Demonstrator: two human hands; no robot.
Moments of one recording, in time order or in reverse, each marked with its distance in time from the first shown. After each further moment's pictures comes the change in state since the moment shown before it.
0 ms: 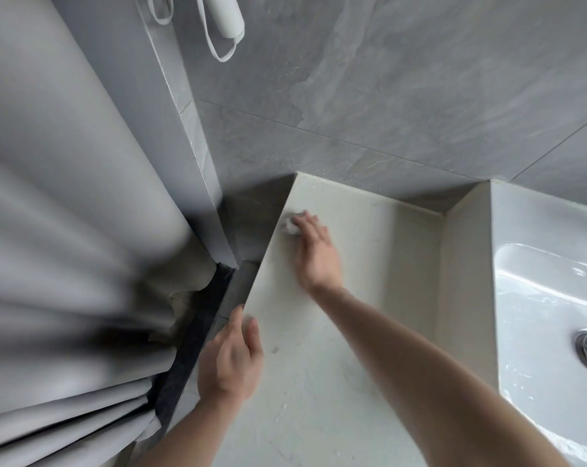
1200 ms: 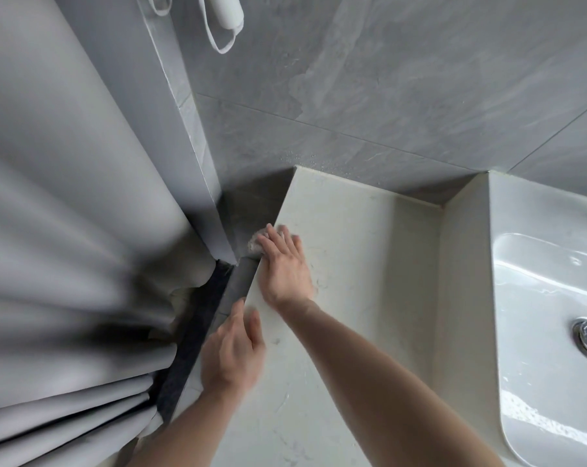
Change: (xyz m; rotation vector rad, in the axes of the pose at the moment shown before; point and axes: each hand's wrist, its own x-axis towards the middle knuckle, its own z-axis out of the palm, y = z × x) left_hand 0.000 0.000 0.000 0.028 0.008 0.018; right_hand -0.034 -0.045 0.040 -0.168 -0.117 -0.055
